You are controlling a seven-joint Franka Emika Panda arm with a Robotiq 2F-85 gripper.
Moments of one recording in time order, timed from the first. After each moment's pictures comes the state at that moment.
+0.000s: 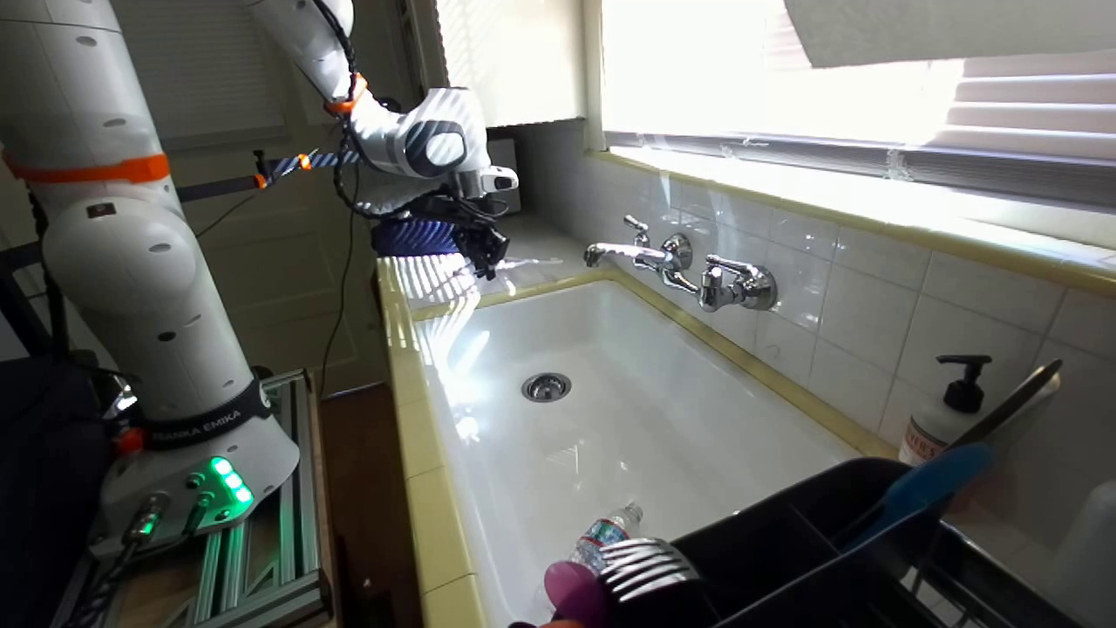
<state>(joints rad) 0.22 0.04 0.22 -2.48 0.04 2.61 -0.13</state>
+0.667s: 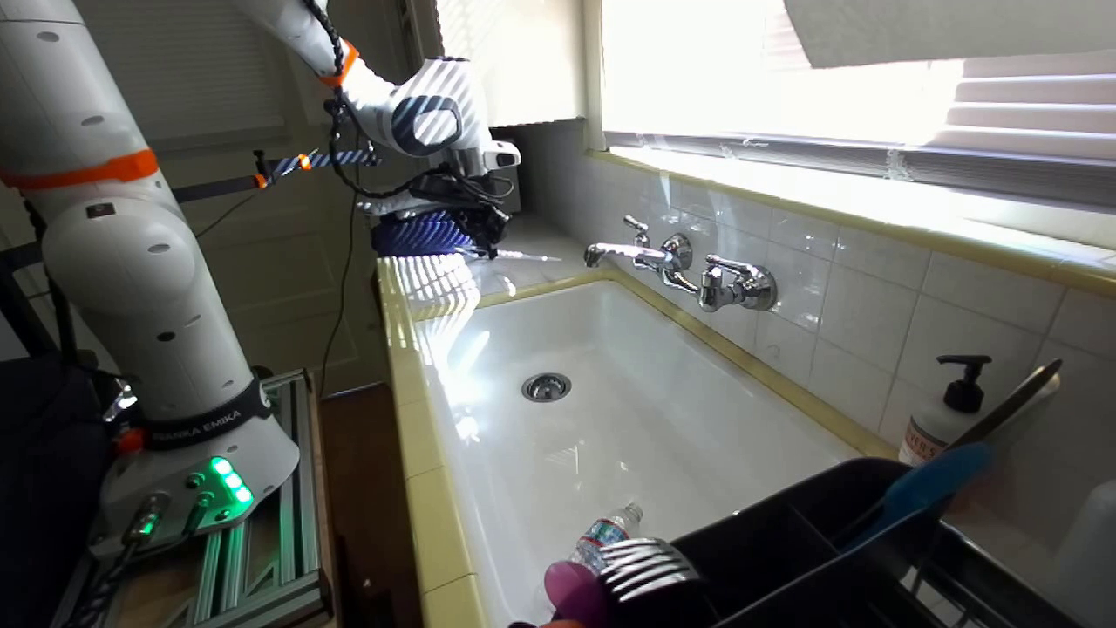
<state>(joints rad) 0.21 -0.08 0.20 -2.50 0.19 2.58 -0.33</state>
